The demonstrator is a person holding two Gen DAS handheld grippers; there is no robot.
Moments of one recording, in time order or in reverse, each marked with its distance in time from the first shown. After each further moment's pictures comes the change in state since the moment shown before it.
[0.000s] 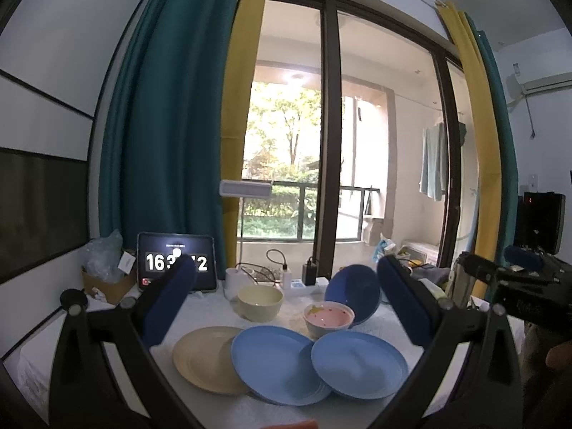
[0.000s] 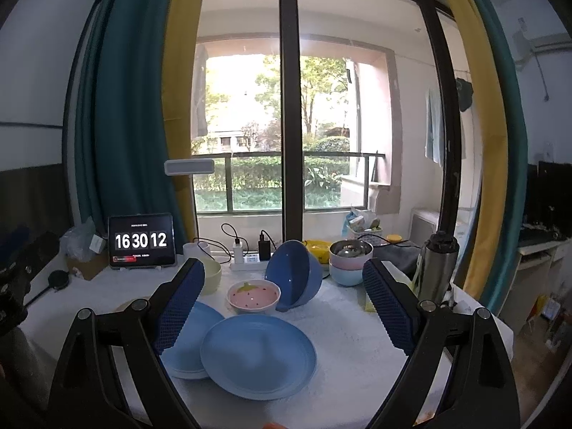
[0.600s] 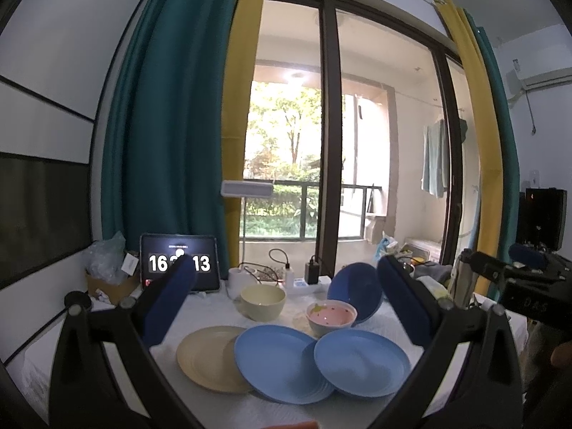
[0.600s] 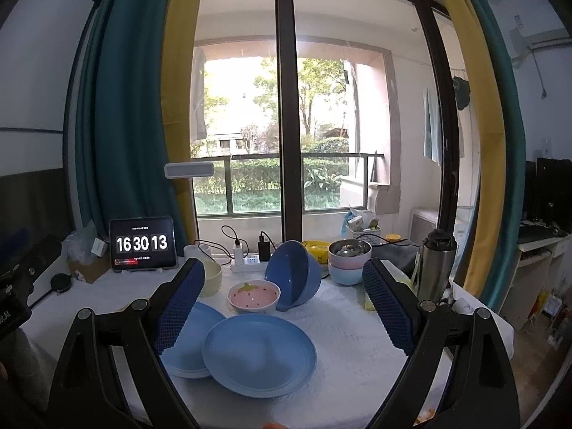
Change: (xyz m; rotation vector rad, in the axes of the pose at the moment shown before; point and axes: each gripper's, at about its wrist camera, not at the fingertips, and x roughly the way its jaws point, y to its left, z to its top) left arm 0.000 0.003 0.004 0.015 0.010 0.004; right arm -0.005 -0.003 0.001 0.013 -0.003 0.008
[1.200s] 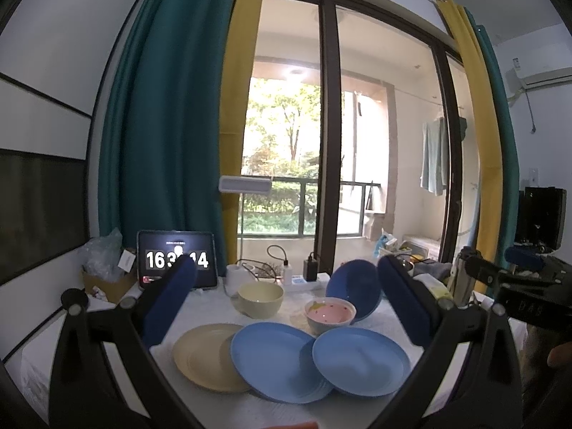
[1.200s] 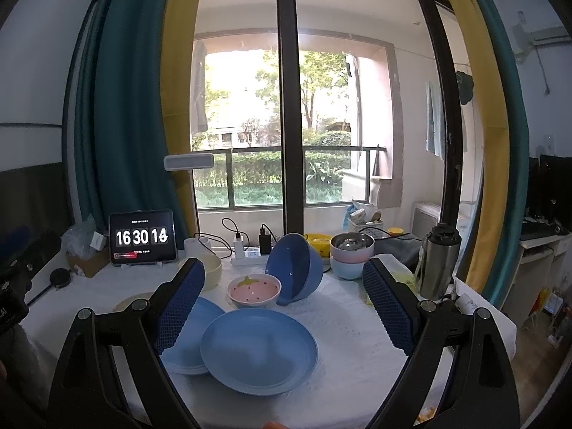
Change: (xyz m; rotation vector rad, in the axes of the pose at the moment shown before) left arm 0.005 -0.002 0.001 -0.008 0.013 -0.005; right arm 0.006 0.000 -0.002 -0.005 0.022 0.001
